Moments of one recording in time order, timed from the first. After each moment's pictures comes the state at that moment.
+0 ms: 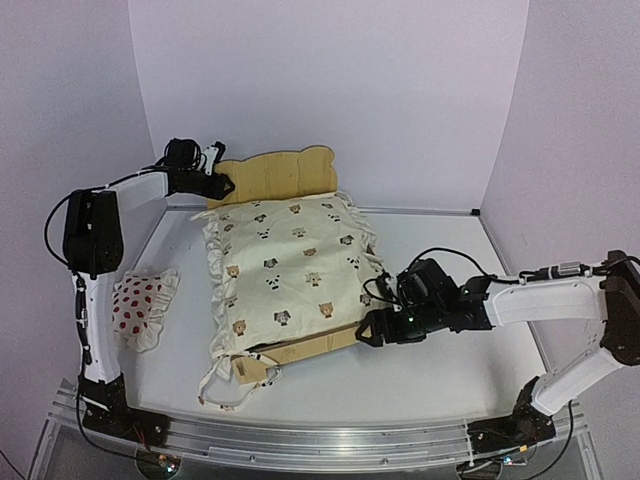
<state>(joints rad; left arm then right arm) -0.17 2.18 1.90 -0.27 0.31 0.13 0.86 1.46 0.77 -0.22 -0.09 0.62</state>
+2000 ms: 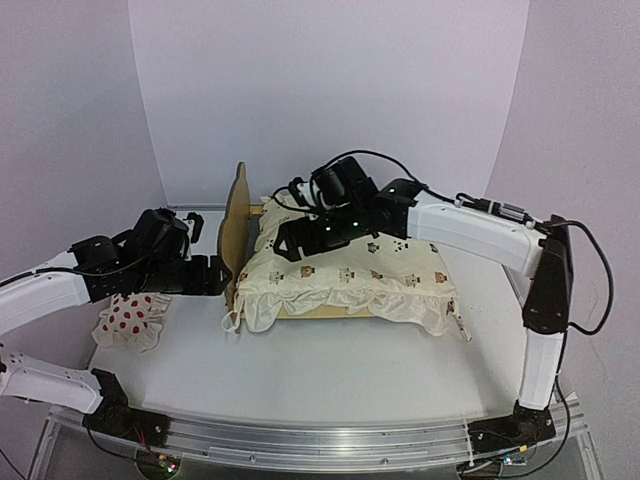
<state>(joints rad) -0.80 1.08 0.91 -0.59 -0.21 -0.60 0.92 1.94 1.82 -0.59 -0.03 0.33</state>
